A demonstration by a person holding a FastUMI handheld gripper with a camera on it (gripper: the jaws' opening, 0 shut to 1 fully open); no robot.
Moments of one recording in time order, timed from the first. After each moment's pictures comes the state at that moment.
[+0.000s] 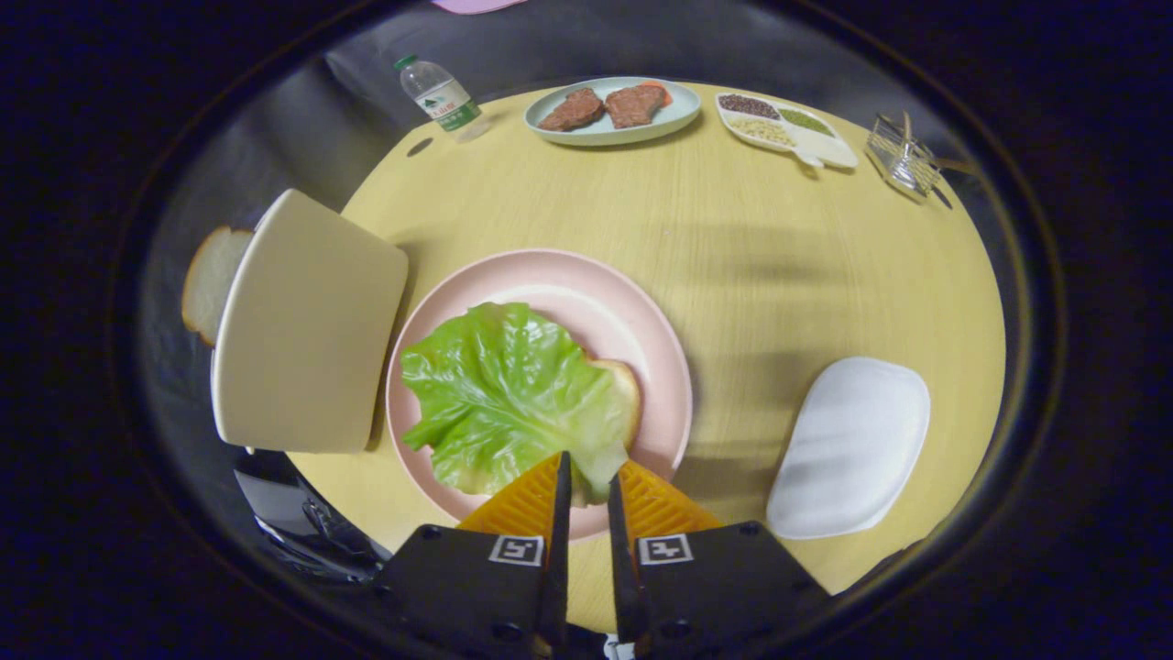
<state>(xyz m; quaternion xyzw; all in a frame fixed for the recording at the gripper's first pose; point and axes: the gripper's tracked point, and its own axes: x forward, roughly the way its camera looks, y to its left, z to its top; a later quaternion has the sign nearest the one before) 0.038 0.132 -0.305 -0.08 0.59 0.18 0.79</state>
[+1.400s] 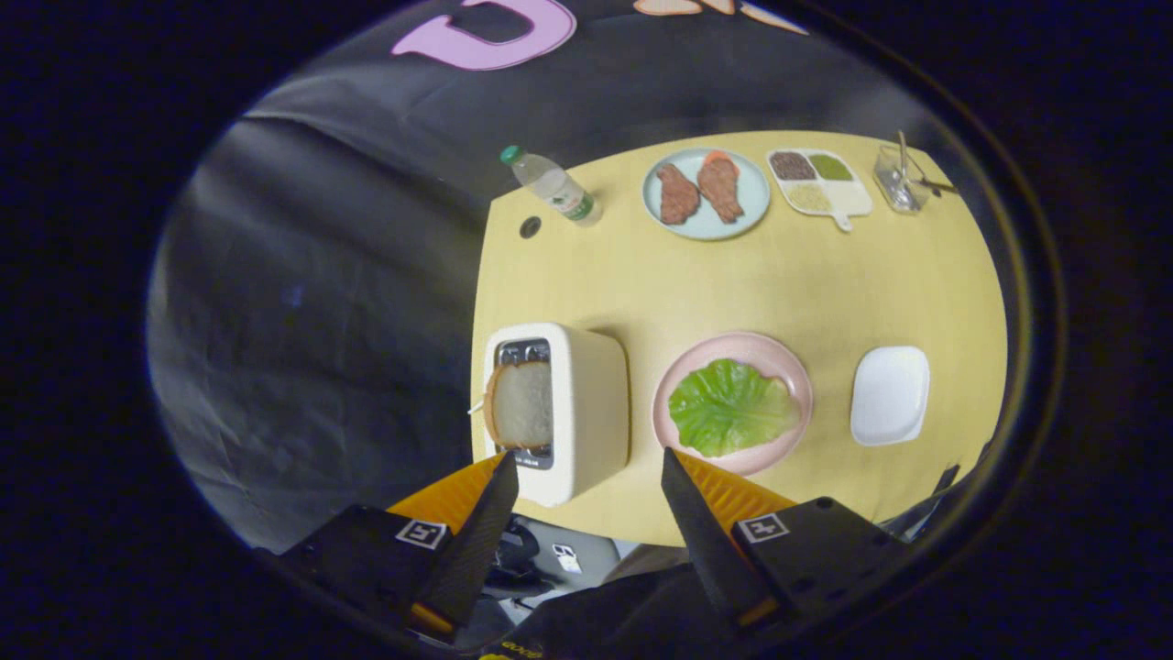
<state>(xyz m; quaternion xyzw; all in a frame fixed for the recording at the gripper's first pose) 0.020 0.302 -0.085 0.06 0.61 0.18 0.77</state>
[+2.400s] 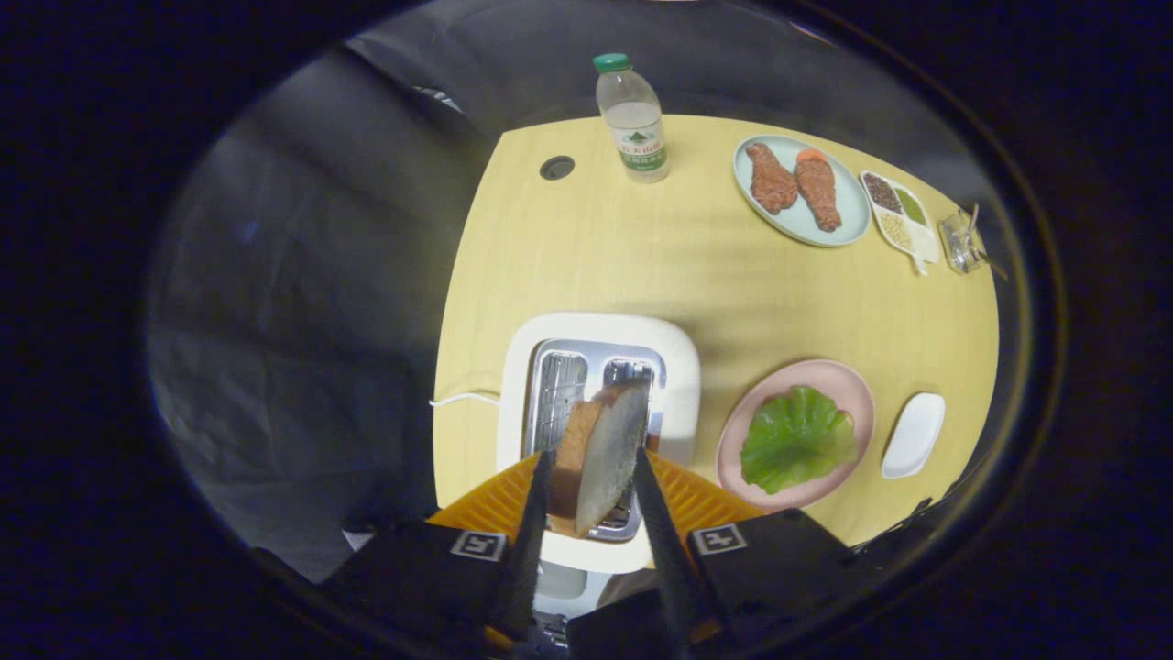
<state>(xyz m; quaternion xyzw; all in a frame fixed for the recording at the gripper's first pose) 0.019 0.418 -0.190 -0.07 0.65 0.16 0.74</state>
